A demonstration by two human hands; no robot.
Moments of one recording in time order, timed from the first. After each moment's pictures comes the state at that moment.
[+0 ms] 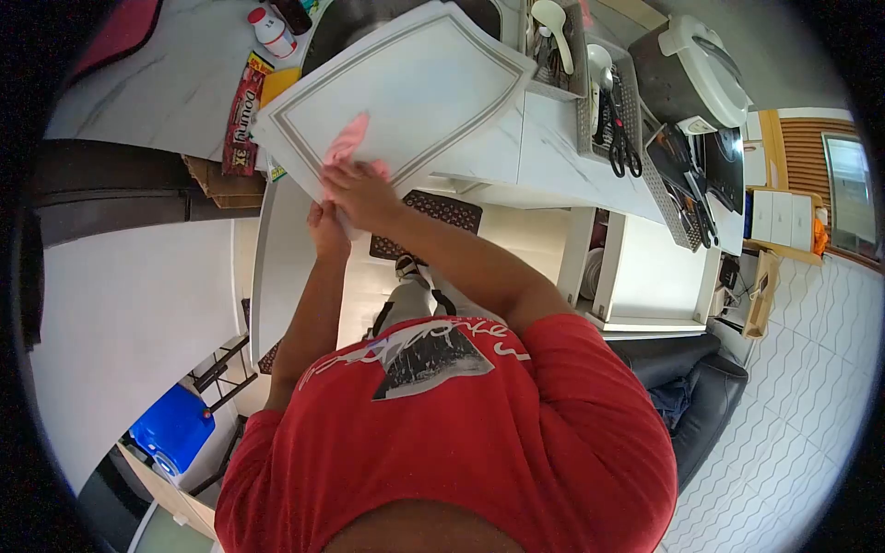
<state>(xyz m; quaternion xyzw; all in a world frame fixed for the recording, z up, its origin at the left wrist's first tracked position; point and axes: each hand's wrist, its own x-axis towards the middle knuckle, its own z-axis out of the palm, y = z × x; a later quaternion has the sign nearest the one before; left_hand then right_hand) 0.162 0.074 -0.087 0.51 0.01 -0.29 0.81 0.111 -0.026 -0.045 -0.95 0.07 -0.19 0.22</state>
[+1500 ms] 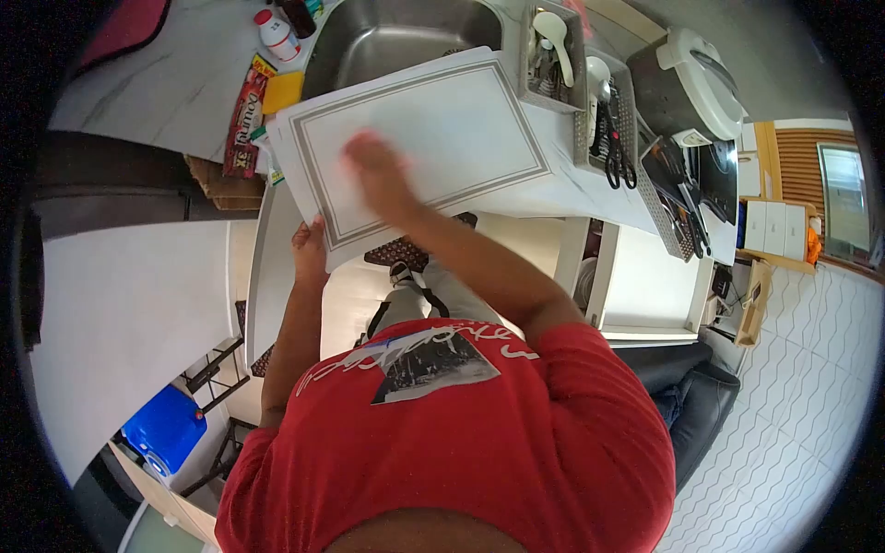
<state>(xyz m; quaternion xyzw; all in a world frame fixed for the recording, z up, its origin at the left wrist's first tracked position) 0.177 0.119 -0.075 0.59 -0.02 -0.38 0.71 0.108 -0.061 -0.038 -0.90 0.11 -0.36 0.21</state>
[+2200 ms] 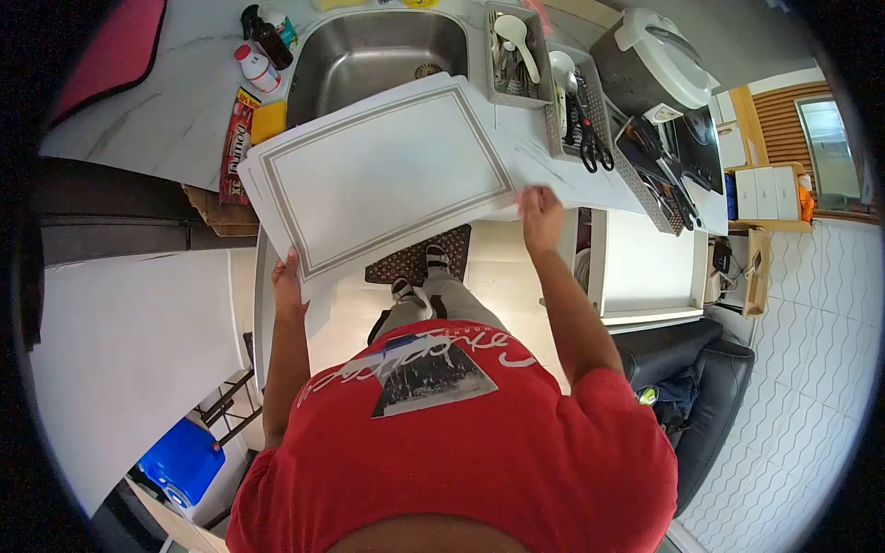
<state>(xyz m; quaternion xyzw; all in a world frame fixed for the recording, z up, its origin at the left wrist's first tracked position) 0.195 0.154 -0.054 0.59 0.00 -0.38 0.71 -0.117 -0.133 -0.016 -0.64 0.57 -0.32 0.42</state>
